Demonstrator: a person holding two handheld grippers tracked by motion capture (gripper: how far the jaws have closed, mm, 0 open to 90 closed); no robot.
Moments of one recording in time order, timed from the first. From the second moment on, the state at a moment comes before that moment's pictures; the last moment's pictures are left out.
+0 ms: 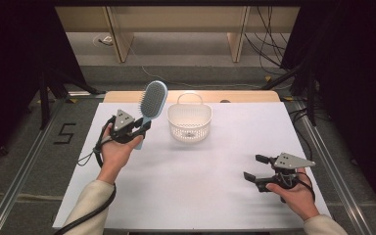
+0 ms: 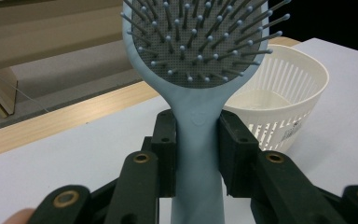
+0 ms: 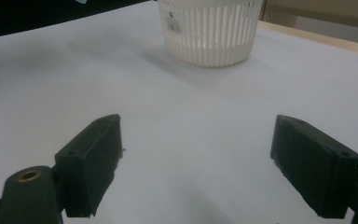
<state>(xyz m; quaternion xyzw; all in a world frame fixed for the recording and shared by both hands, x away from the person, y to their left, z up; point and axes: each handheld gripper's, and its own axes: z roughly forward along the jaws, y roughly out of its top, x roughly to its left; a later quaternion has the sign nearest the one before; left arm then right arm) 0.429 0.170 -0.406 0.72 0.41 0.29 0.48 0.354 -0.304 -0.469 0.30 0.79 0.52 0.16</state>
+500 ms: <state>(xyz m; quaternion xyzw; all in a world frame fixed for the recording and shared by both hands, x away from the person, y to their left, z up) 0.436 0.162 -0.403 0.71 0.41 0.29 0.49 0.354 -0.305 -0.469 0.30 0.79 0.52 0.16</state>
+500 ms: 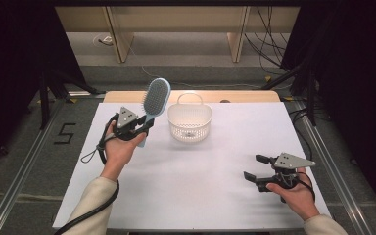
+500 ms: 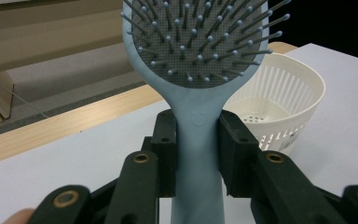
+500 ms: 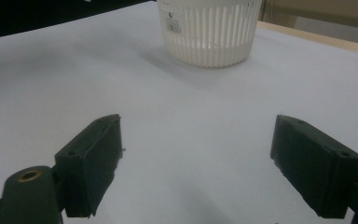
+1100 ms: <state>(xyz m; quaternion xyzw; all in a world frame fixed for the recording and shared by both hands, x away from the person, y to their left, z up) 0.441 0.158 -0.400 0.71 0.41 0.29 0.49 0.354 -0.305 -0.469 0.30 0.79 0.52 0.16</state>
